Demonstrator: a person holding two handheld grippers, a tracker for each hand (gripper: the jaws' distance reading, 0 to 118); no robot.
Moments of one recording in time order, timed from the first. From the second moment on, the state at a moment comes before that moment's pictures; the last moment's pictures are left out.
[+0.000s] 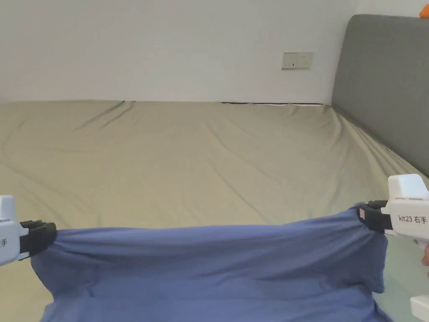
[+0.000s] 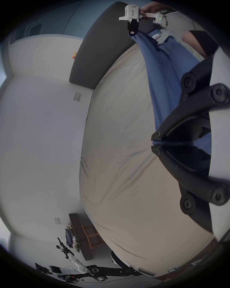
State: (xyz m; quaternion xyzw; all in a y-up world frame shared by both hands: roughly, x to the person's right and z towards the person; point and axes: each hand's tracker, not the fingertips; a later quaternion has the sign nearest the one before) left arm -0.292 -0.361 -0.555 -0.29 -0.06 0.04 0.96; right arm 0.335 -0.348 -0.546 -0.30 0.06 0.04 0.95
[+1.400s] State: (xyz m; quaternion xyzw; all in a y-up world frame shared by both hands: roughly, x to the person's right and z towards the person) left arm -0.216 -0.343 -0.348 -0.15 -0.09 -0.01 0.98; right arm 0.252 -0.360 -0.331 -0.14 0.03 0.01 0.99
